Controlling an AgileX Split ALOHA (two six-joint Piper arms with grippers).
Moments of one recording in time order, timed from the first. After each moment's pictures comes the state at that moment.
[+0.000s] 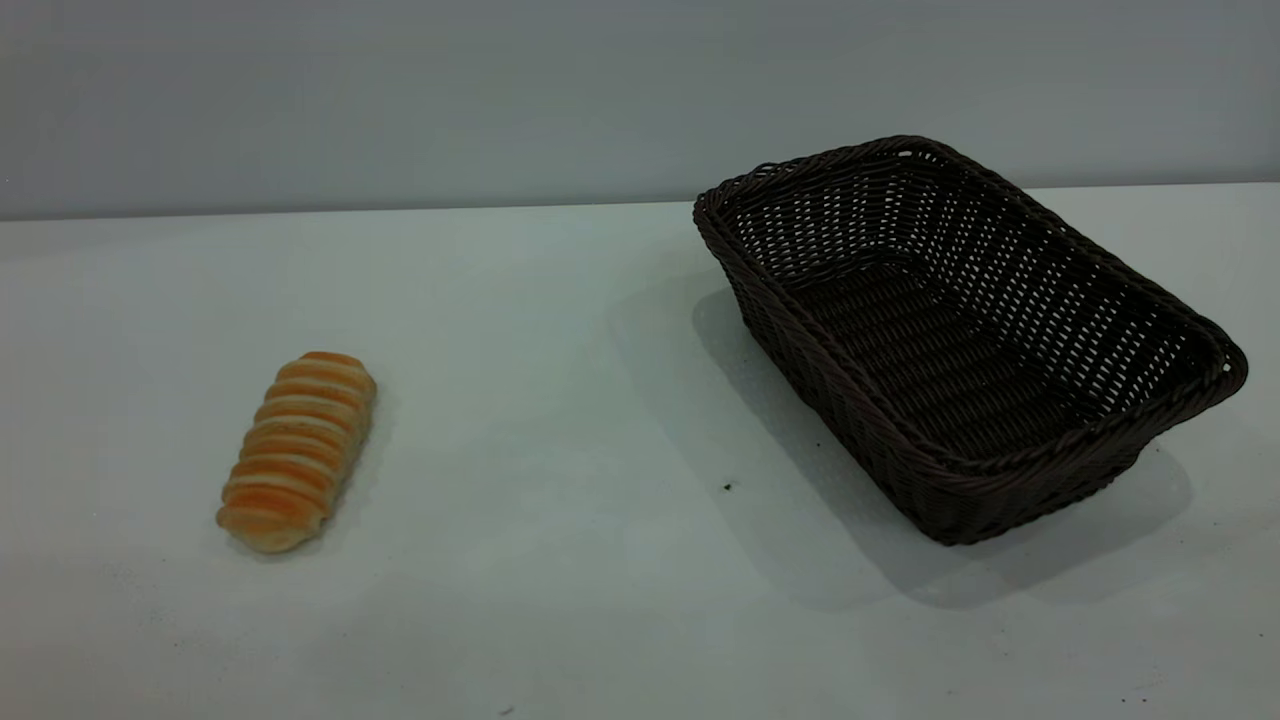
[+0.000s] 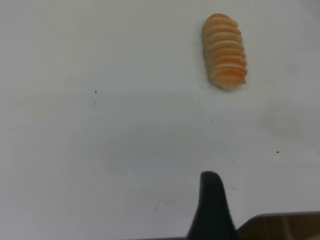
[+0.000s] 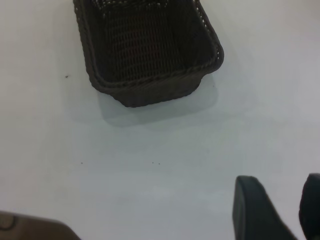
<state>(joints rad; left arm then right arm) -0.04 -0.02 -0.49 0.00 1.13 -0.05 0.09 -0.02 -0.47 0.07 1.13 -0.08</state>
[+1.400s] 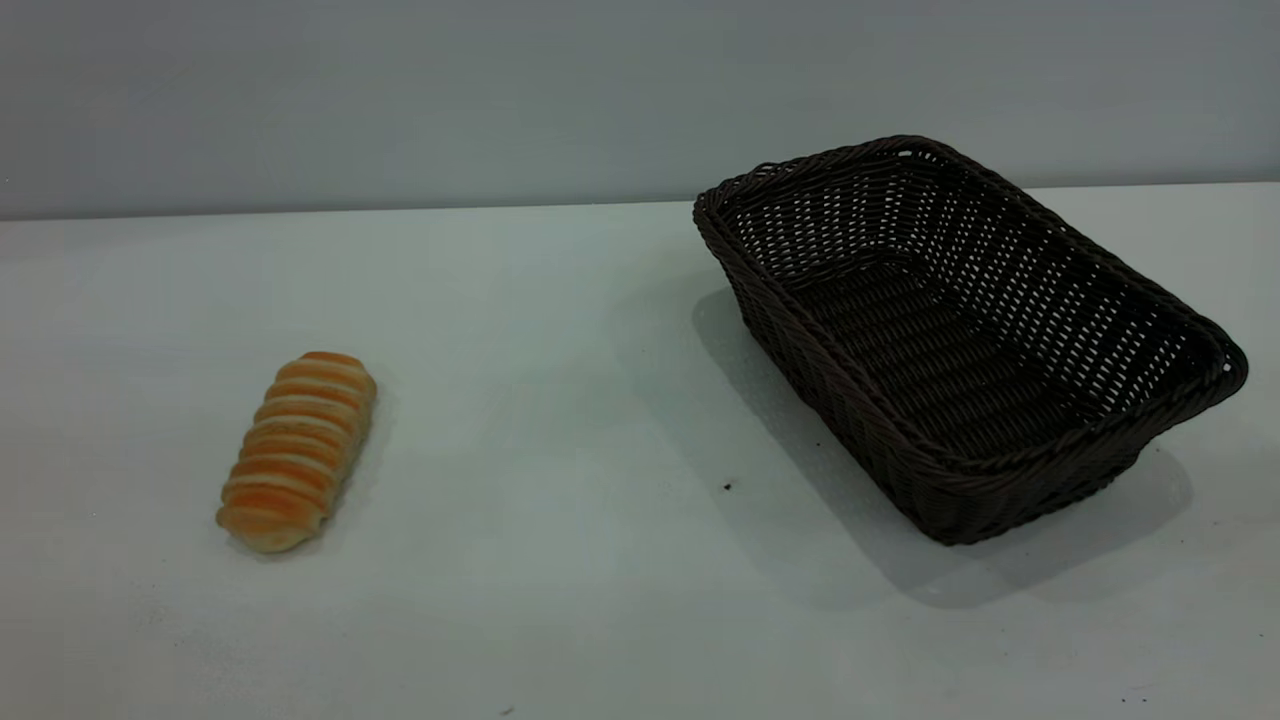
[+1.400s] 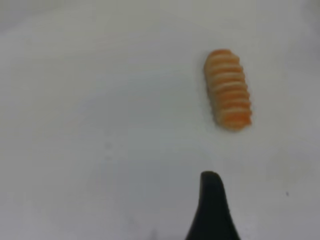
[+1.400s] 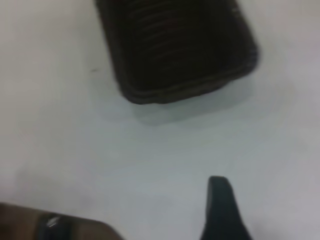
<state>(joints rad) -0.04 0.65 -0.79 0.00 0.89 0.07 0.09 0.58 -0.64 0.22 0.94 -0.12</state>
